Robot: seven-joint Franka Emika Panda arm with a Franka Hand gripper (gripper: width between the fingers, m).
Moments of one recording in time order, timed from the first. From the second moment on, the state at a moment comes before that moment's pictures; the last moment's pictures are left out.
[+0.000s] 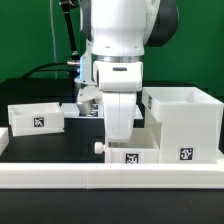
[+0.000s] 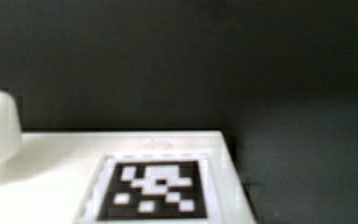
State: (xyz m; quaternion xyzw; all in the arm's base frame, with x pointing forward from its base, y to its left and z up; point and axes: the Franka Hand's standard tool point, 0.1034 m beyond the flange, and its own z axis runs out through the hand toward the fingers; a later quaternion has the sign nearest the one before) arm 0.540 -0.007 0.009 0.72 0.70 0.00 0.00
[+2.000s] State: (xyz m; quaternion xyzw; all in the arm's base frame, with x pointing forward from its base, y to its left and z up) arm 0.542 0.000 0.008 0.70 0.71 -0.01 0.00
